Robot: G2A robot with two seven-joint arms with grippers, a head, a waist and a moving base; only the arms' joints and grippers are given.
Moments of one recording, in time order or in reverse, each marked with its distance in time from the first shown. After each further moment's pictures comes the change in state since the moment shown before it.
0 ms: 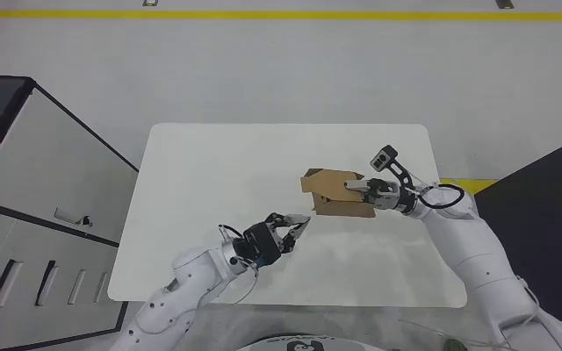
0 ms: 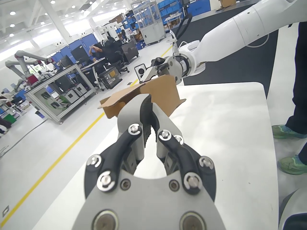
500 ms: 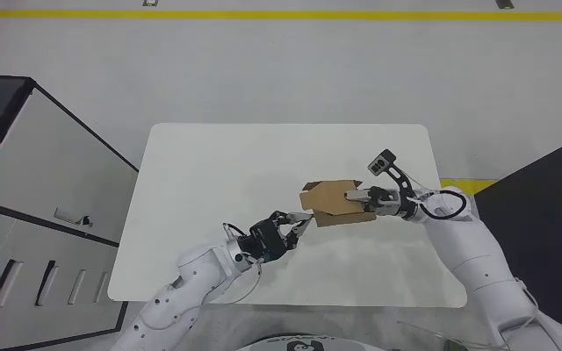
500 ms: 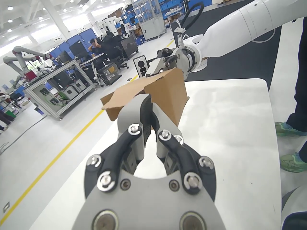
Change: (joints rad) left arm -0.037 -0.007 0.033 0.038 -0.020 0.025 -0.041; right arm -0.017 -0.004 0.014 -0.008 0.024 -0.063 0.108
